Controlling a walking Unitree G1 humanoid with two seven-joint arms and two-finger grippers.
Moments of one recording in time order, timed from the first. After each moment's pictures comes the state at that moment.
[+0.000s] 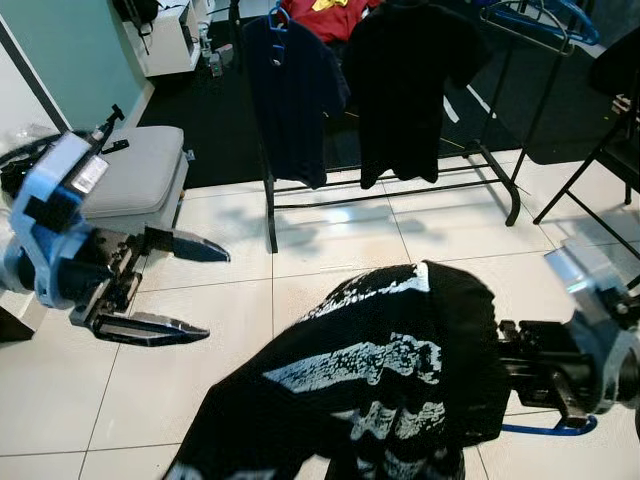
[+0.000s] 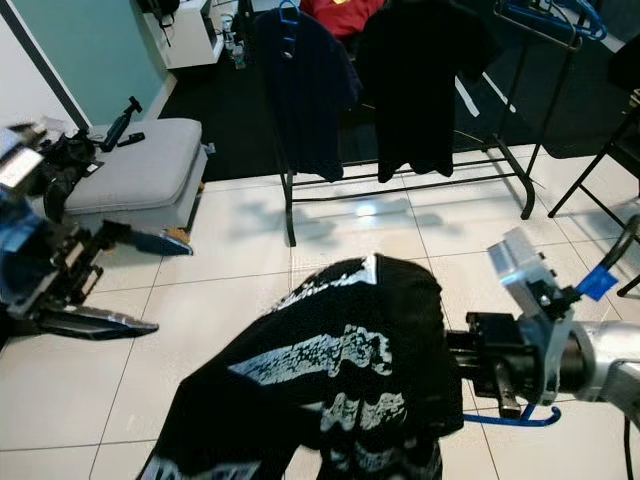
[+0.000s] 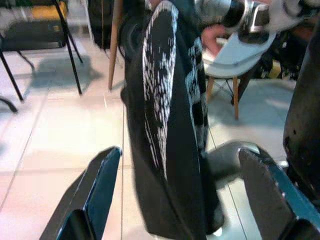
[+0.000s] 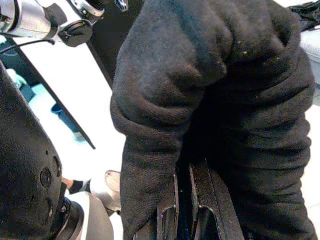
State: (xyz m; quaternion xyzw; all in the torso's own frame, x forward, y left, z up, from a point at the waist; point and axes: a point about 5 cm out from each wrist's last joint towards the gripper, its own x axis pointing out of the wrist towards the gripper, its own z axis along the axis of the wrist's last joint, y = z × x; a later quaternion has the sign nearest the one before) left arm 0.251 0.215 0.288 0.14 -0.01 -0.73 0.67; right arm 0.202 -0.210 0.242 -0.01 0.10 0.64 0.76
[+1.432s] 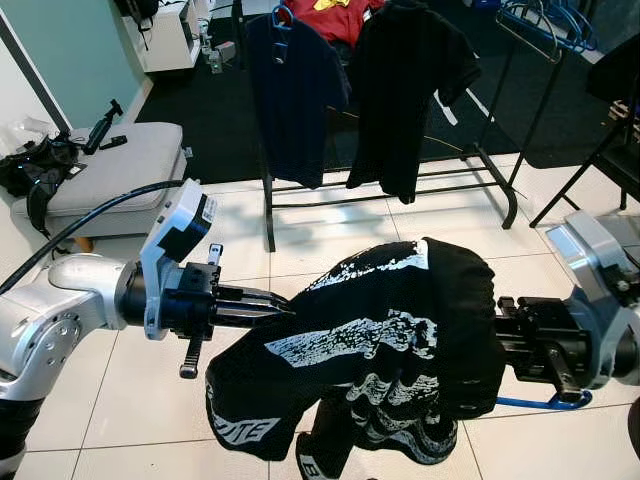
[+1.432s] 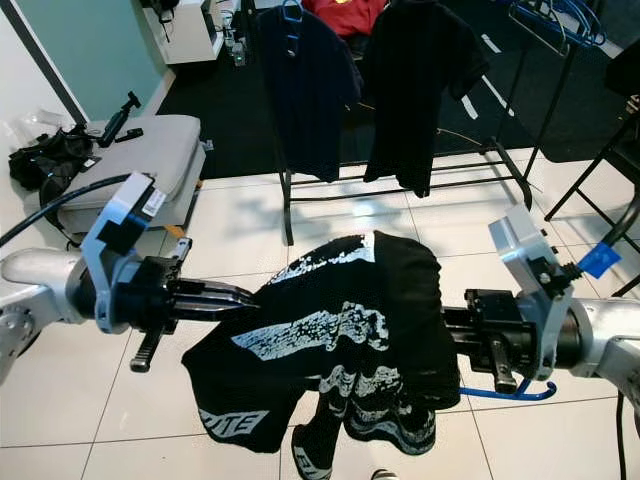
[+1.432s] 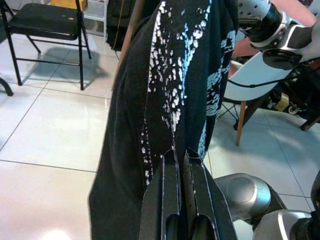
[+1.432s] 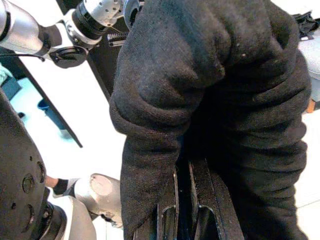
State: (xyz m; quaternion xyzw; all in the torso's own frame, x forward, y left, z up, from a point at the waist) left arm 0.252 0.157 0.255 0.06 0.02 -0.69 0.72; right arm 0.214 -0.208 0.254 -0.03 0.07 0.63 0.77
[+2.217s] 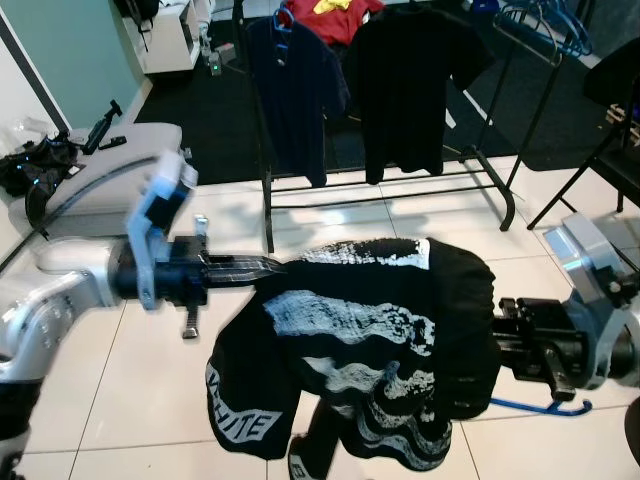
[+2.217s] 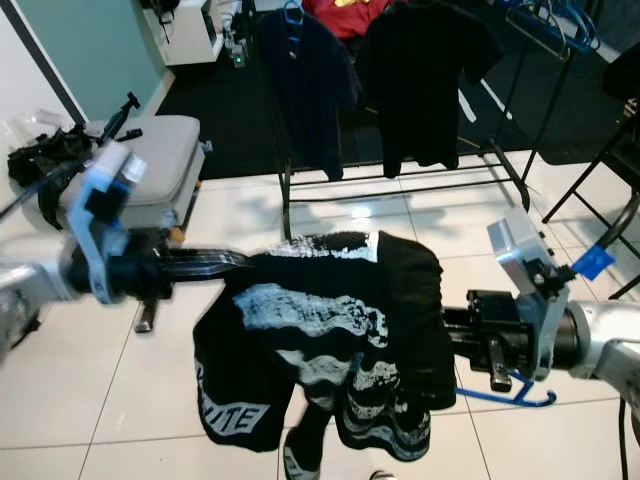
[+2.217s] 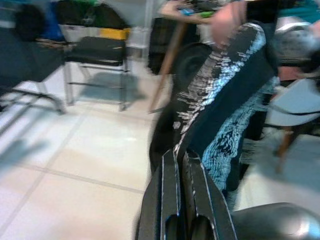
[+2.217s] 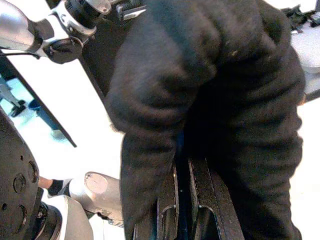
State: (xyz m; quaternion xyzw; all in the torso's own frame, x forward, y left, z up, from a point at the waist) left arm 0.277 0.188 0.282 0.06 -0.05 -0.60 0.79; right arm 0.214 -0.210 0.247 -0.02 0.08 0.62 0.78
